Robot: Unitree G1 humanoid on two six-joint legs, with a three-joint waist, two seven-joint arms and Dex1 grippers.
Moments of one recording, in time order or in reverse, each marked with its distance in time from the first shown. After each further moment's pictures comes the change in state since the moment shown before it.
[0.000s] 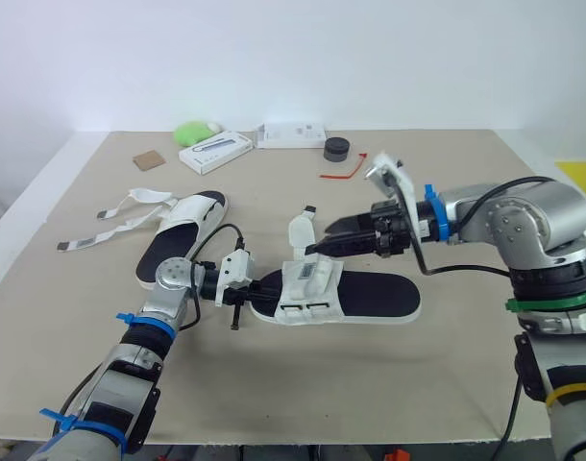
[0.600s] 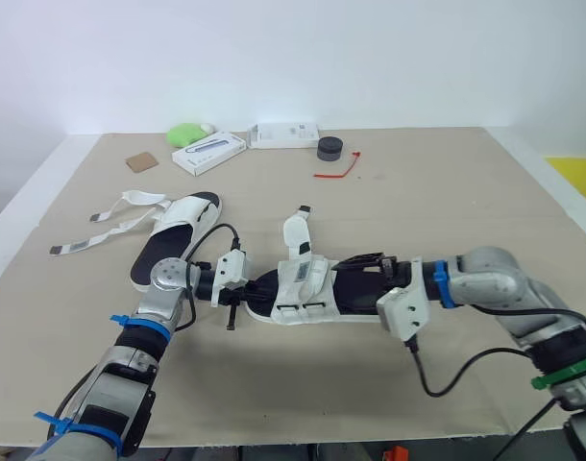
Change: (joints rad) left arm 0.011 0.021 0.001 -0.017 -0.003 0.013 0.000; right arm 0.430 -0.339 0.231 0.009 -0.734 -2.023 0.192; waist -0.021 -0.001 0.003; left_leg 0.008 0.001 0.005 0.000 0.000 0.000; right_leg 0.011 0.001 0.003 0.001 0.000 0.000
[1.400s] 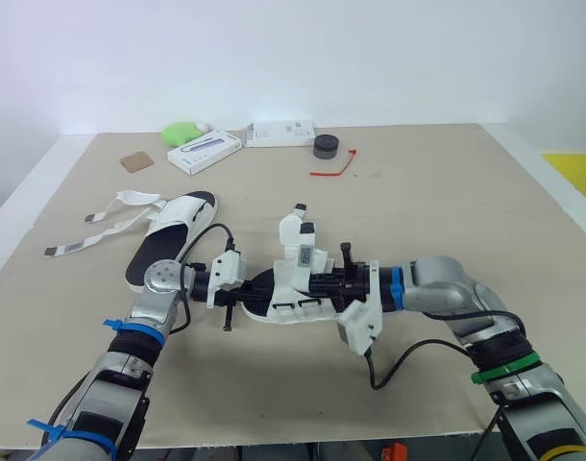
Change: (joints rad) left arm 0.039 0.019 0.013 -0.064 -0.005 0.014 0.024; right arm -0.006 0.390 -0.121 0.128 -0.547 -0.528 -0.456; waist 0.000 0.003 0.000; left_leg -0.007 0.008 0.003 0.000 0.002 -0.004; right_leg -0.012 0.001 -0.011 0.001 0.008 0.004
